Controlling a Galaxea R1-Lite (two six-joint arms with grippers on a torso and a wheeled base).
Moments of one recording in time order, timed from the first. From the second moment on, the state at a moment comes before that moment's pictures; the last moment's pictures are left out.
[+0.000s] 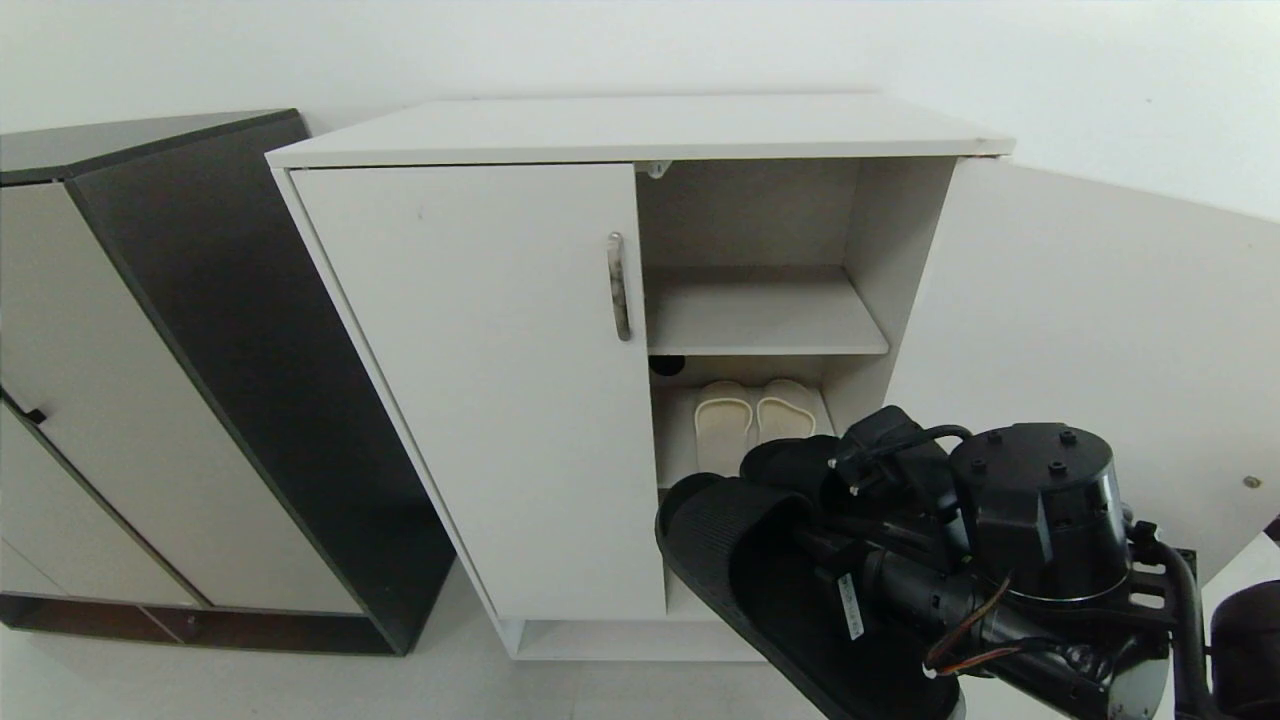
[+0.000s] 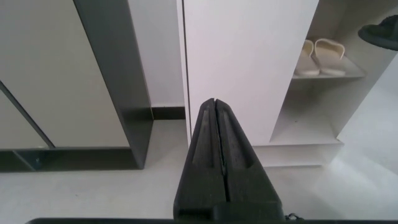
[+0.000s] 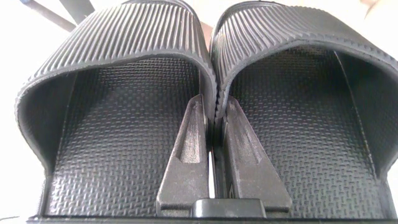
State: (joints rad) left arm 0.00 0.00 0.00 0.00 0.01 0.02; right arm 0.87 1.65 -0.69 -0.56 -0.32 0.07
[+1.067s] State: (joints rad) left arm 0.00 0.00 0.00 0.00 0.01 0.01; right arm 0.92 1.75 -0.83 -0.55 -0.61 0.09
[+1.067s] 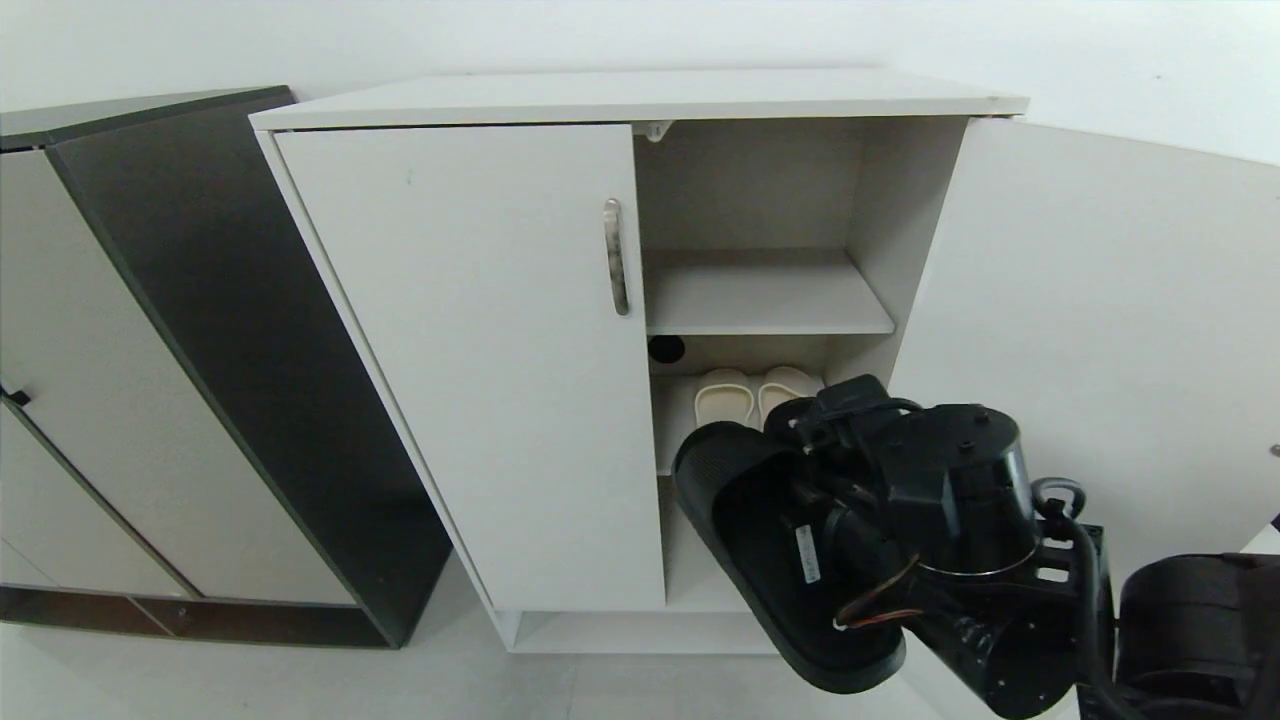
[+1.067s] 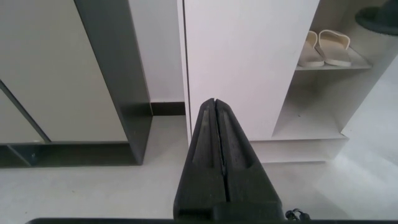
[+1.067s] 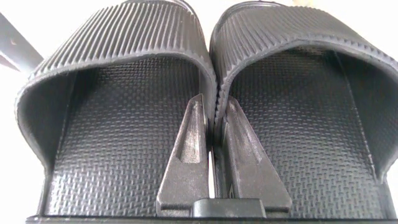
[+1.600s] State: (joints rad) left arm 0.00 0.00 0.00 0.00 0.01 0.02; right arm 1.04 1.78 -1.38 0.12 -0.92 0.40
